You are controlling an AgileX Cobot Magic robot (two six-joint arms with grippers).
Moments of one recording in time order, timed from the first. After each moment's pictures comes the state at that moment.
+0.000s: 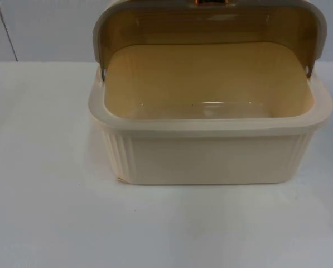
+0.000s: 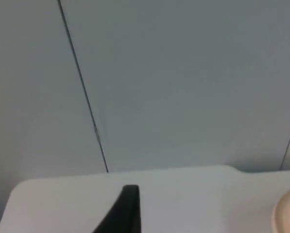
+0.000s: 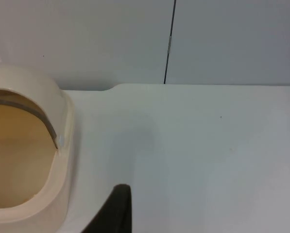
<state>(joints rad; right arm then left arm) 0.17 0.69 -1.06 -0.28 0.97 0.19 -0.14 1.14 -1.14 0.26 0.43 -0.24</state>
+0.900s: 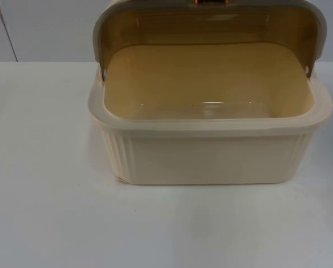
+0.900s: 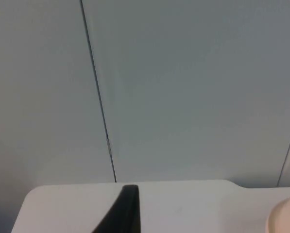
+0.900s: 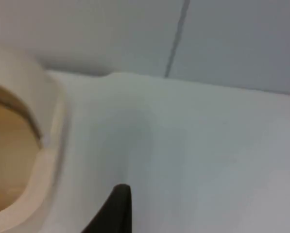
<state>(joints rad) 0.17 0.95 -1.09 -0.31 0.83 0.12 -0.14 0.99 -1.14 0.26 0.52 -0.25</state>
